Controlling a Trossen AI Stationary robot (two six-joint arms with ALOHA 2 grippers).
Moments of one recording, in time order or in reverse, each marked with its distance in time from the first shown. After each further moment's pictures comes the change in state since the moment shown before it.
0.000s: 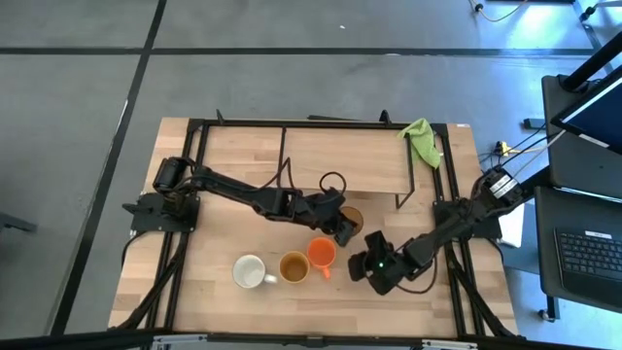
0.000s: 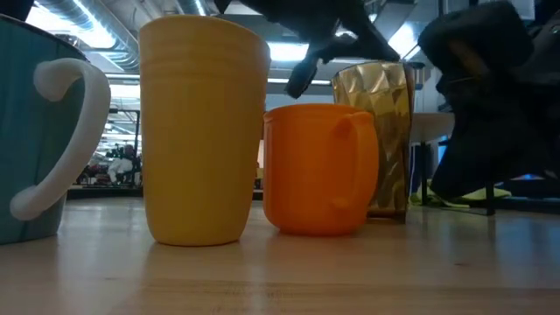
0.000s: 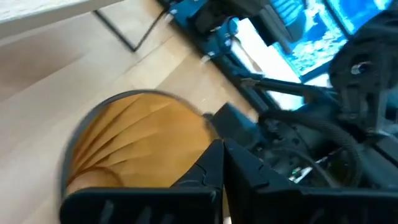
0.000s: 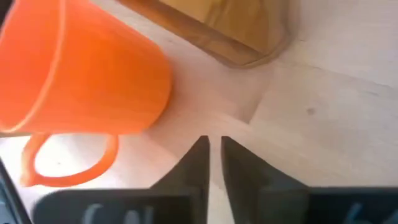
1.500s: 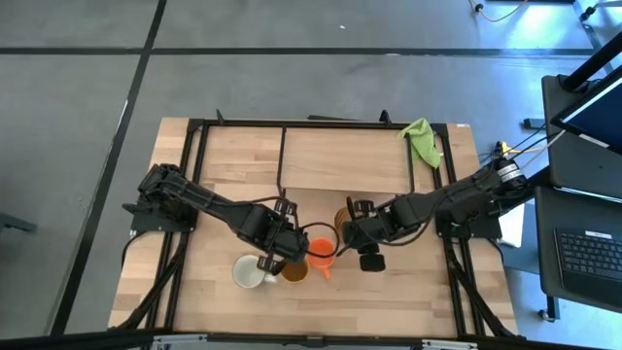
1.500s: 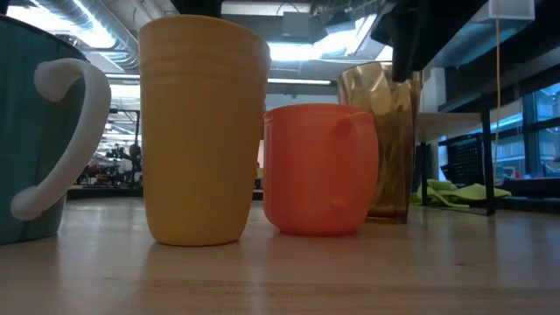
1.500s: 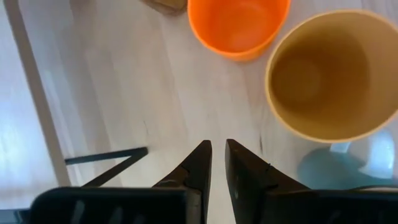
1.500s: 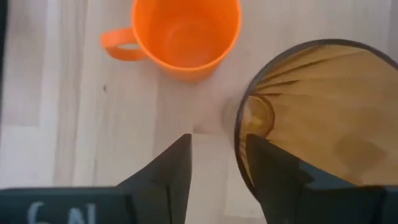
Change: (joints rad) left arm -0.235 -0.067 0.354 -1.324 -0.165 0.802; right arm -0.303 -0.091 0.539 -0.762 -0.472 -1.493
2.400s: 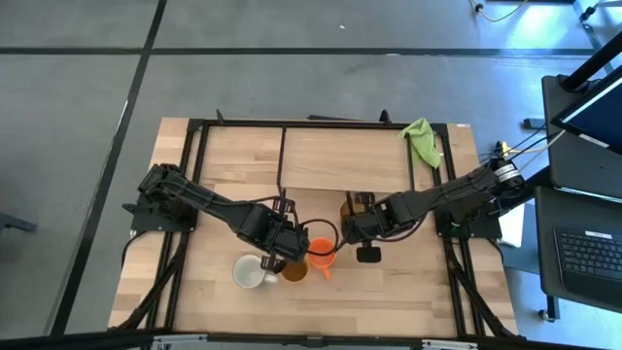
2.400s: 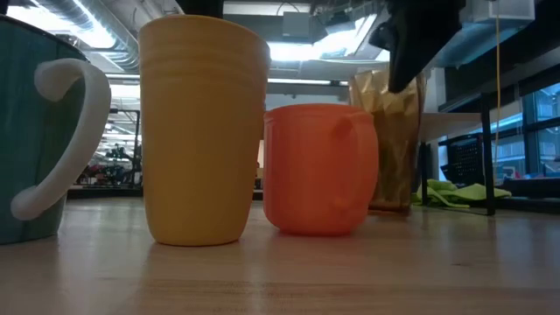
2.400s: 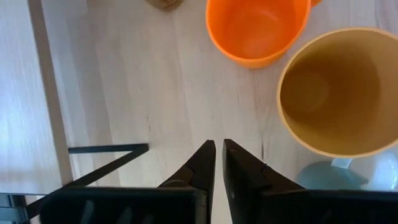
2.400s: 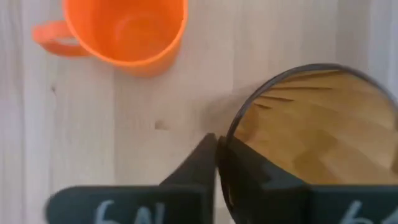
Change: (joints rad) left arm 0.000 0.000 -0.001 0.010 -0.023 -0.092; right arm -0.021 0.015 0.011 -0.053 0.105 0.019
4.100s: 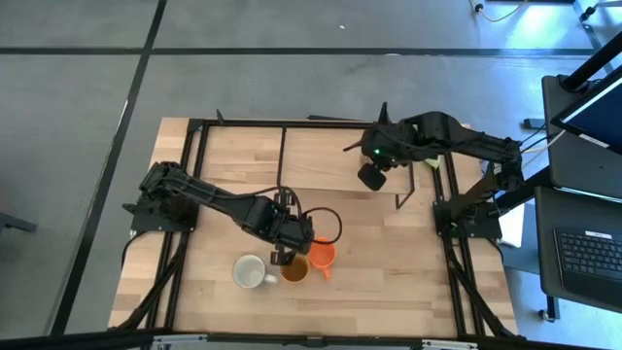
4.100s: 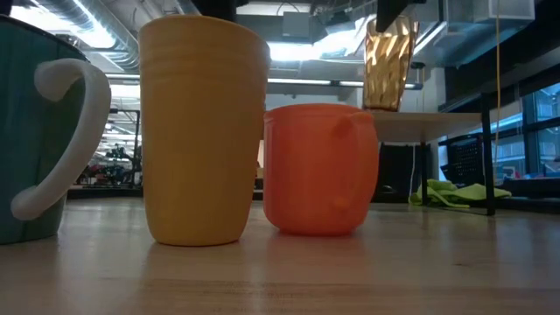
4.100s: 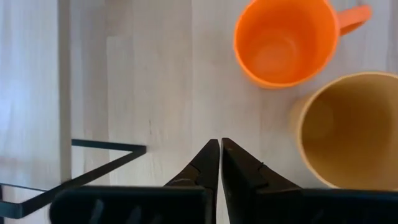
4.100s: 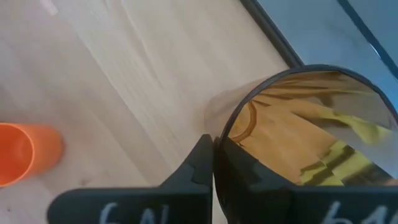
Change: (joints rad) left arm 0.055 0.000 0.000 0.045 0.009 -0.093; right arm -0.382 -0.028 0.586 -0.587 0.121 0.272
